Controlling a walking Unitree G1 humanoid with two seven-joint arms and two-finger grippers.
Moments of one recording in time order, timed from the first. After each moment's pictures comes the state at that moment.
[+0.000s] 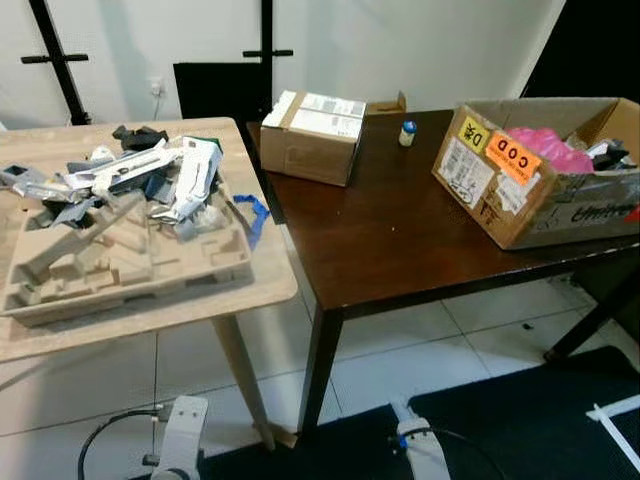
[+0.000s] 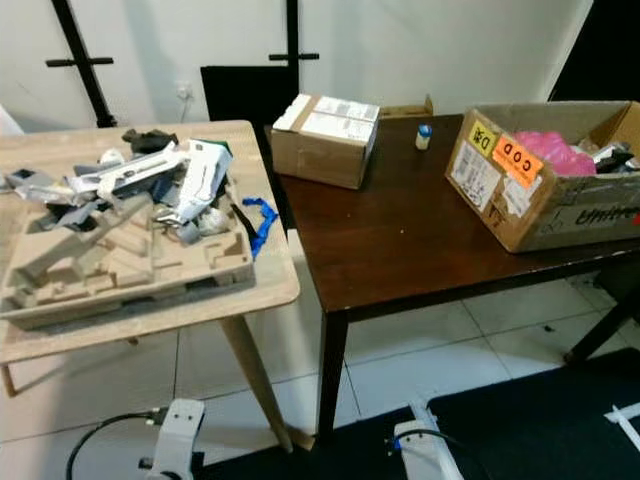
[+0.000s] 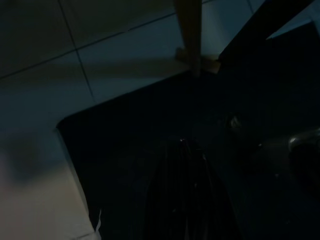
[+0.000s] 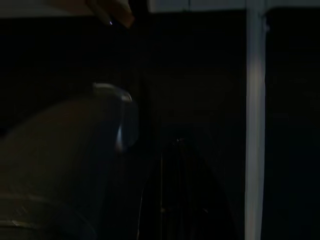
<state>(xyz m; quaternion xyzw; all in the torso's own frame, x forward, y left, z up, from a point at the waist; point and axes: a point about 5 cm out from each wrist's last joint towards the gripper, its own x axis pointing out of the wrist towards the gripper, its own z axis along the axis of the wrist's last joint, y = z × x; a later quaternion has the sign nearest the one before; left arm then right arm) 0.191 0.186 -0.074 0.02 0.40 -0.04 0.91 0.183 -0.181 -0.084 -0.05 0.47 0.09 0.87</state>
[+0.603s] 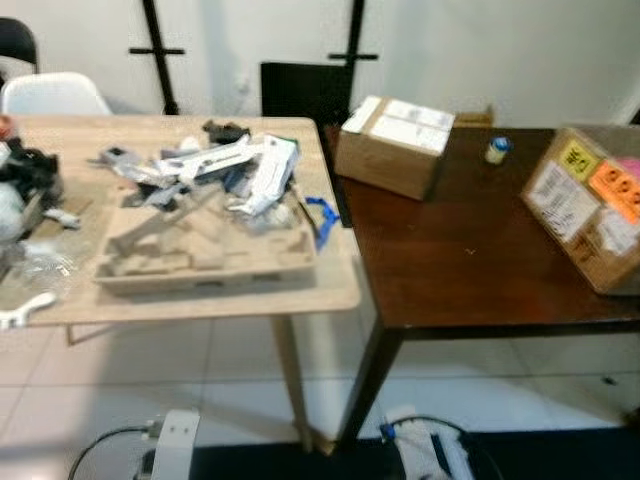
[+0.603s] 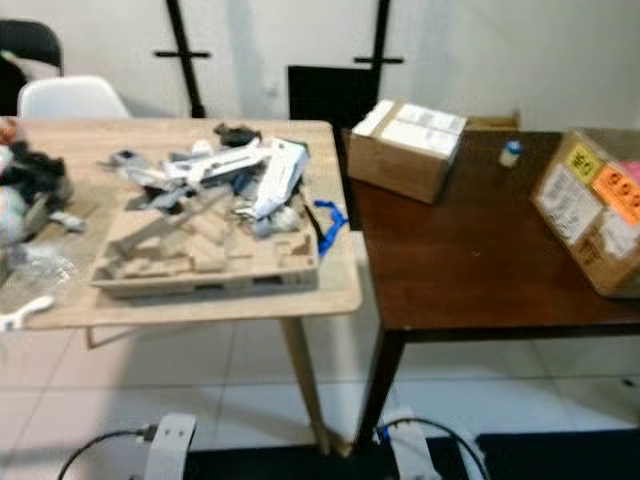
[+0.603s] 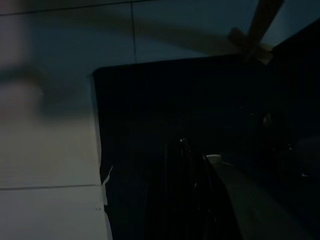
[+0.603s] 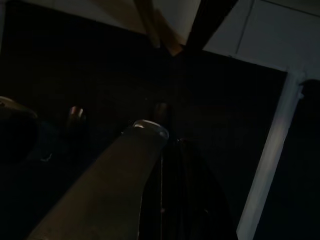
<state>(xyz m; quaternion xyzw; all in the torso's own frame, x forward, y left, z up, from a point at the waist) 0.178 0.191 -0.080 0.02 0.42 -0.03 0.91 0.192 -0.172 -0.080 -0.06 0.46 0.11 0.88</state>
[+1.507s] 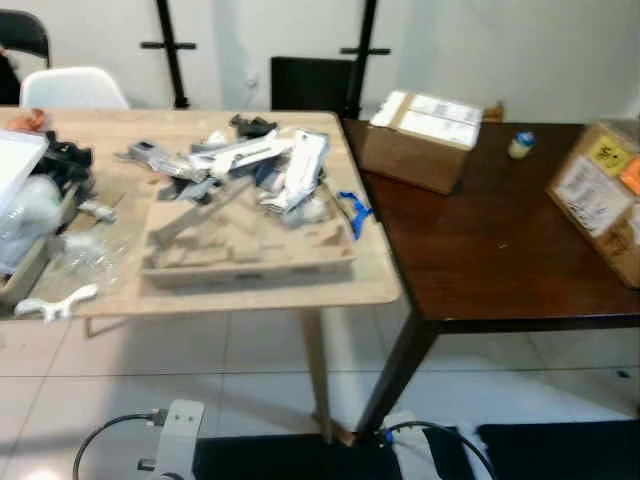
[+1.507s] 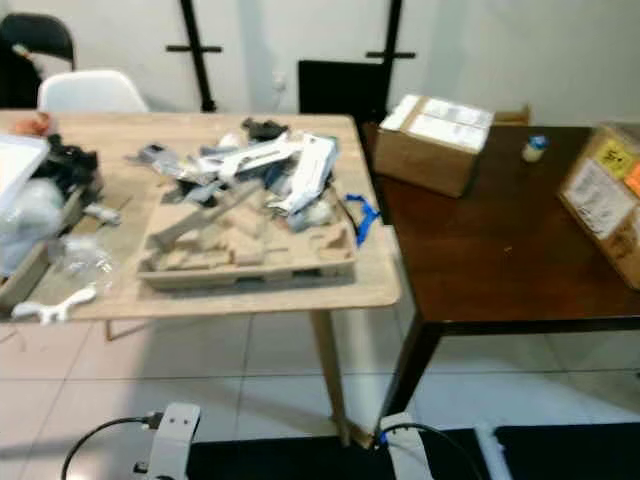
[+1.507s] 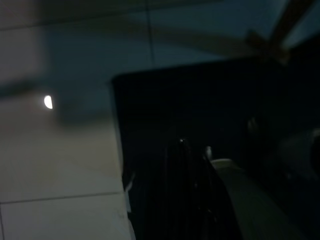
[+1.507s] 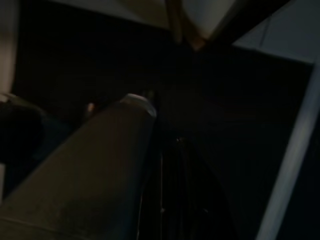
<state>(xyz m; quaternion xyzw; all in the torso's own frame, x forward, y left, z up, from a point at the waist) 0.192 0.185 -0.073 0.02 0.40 -0.05 0.91 0.186 -0.177 -0.082 -0.06 0.47 0.10 0.88</state>
